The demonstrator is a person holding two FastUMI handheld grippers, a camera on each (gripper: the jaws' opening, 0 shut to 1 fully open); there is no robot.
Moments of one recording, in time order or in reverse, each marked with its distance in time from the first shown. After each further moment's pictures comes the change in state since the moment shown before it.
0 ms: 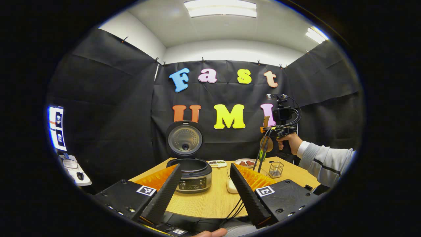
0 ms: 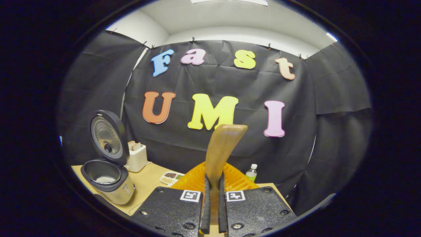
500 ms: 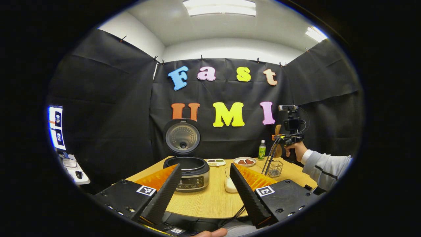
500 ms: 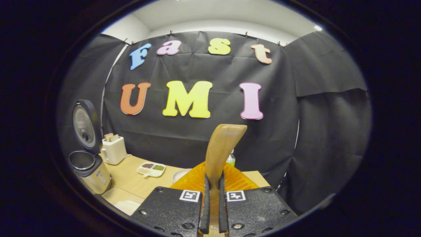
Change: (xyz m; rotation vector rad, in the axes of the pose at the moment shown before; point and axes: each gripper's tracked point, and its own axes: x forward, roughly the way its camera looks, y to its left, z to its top) left arm 0.000 -0.005 -0.007 -0.007 0.018 0.004; right arm 0.019 -0.089 -0.088 0.087 0.077 -0.149
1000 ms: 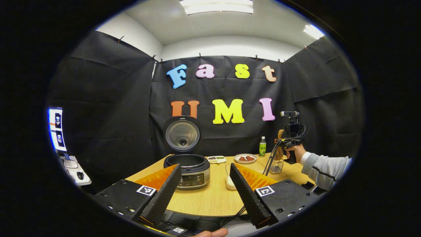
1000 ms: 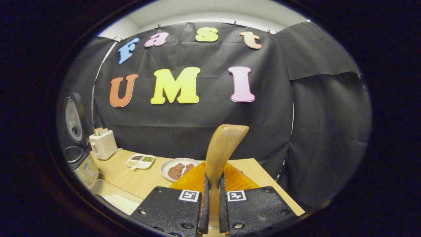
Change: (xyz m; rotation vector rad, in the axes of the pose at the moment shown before) left arm -0.005 -0.001 -0.001 0.025 0.022 -0.009; right arm 0.028 -0.029 -0.056 0.038 0.080 -0.033
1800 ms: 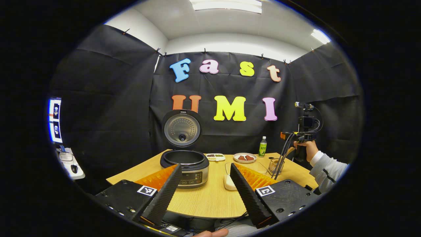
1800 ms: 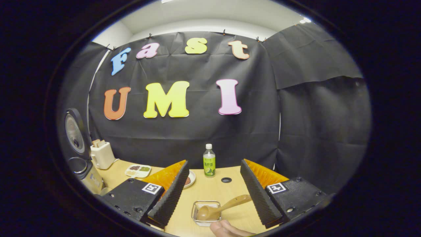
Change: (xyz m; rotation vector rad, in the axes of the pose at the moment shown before) left arm 0.000 0.005 -0.003 -0.073 0.058 0.011; right arm -0.074 -0.021 0.068 0.050 -0.093 -0.062
